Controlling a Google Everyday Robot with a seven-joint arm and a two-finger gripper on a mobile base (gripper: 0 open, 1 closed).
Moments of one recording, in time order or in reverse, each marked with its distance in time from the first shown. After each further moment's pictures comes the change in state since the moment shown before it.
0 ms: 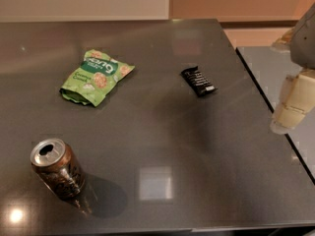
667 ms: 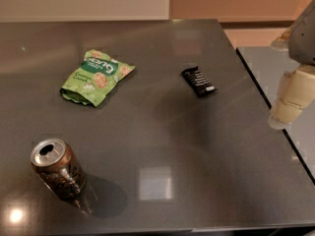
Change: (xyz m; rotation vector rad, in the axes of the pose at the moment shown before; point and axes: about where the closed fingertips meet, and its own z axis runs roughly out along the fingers) arm -0.001 -0.008 0.003 -0.009 0.000 0.021
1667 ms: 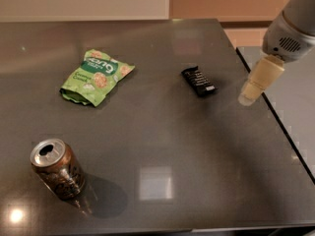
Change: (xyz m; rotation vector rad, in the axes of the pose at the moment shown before) arm 0.000 -0.071 0.066 -0.051 -0.024 0.252
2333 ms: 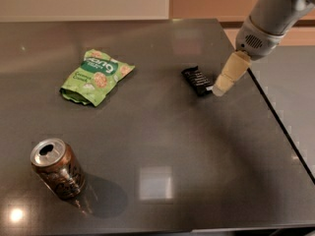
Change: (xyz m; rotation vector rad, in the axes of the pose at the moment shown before) arm -0.039 -0.022 0.041 -0.035 0.021 0.136
